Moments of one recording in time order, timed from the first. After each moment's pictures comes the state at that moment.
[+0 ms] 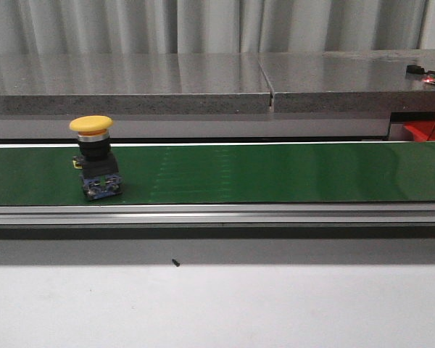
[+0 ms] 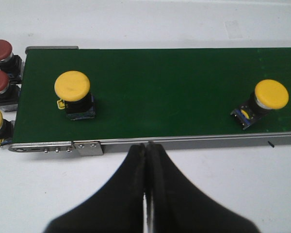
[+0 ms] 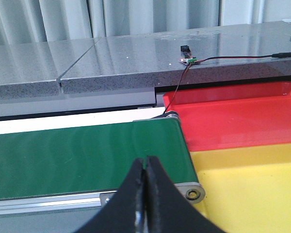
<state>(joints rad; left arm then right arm) 0.09 0.82 -0.91 -0.23 0.95 0.20 -0.08 -0.01 0.03 -0.07 0.08 0.18</state>
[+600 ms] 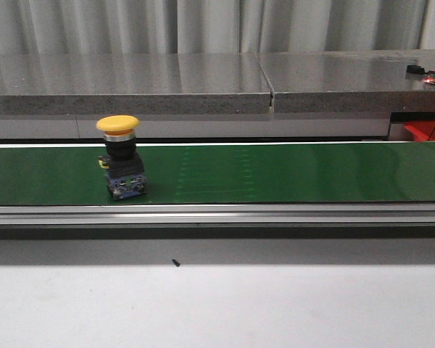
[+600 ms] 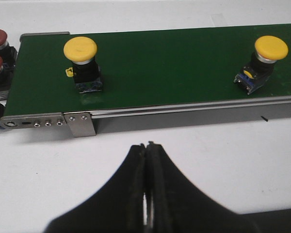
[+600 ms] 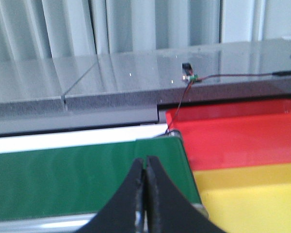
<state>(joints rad) 0.05 0.45 -0.63 -0.23 0.92 0.22 -0.08 -0.01 0.03 -0.07 -0.01 0.18</state>
